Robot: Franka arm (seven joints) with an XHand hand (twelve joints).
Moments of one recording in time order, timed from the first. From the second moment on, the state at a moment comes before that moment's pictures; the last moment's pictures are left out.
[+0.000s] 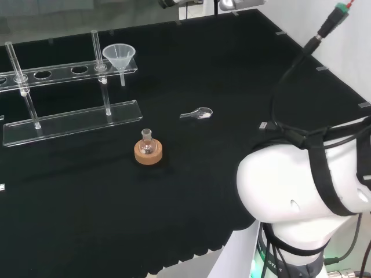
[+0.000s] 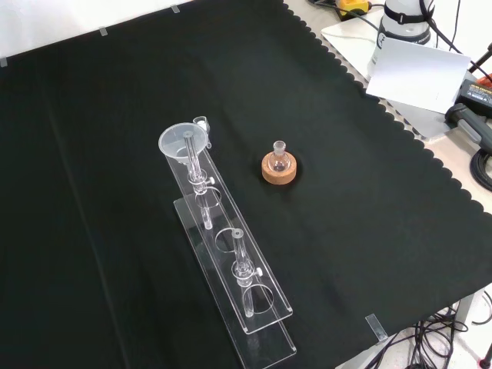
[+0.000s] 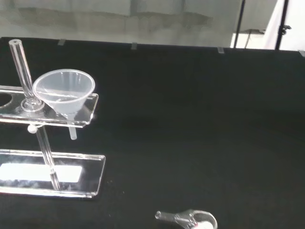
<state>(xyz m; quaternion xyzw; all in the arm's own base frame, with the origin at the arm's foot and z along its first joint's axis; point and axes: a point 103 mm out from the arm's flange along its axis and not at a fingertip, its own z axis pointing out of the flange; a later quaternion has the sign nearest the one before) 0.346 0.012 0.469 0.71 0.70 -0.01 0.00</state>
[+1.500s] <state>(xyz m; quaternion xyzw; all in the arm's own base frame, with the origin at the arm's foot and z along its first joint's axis) 0.455 0.071 0.426 0.64 0.77 -0.02 -0.03</state>
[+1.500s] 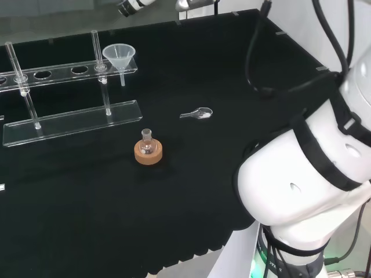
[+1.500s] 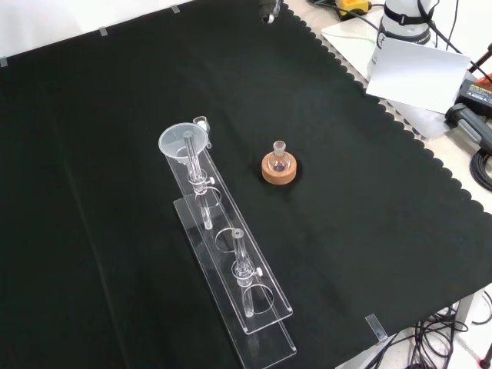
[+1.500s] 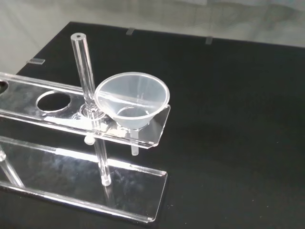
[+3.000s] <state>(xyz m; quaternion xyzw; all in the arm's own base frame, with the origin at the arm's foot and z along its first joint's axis) 0.536 0.101 0.337 0.60 0.78 -0.12 -0.11</state>
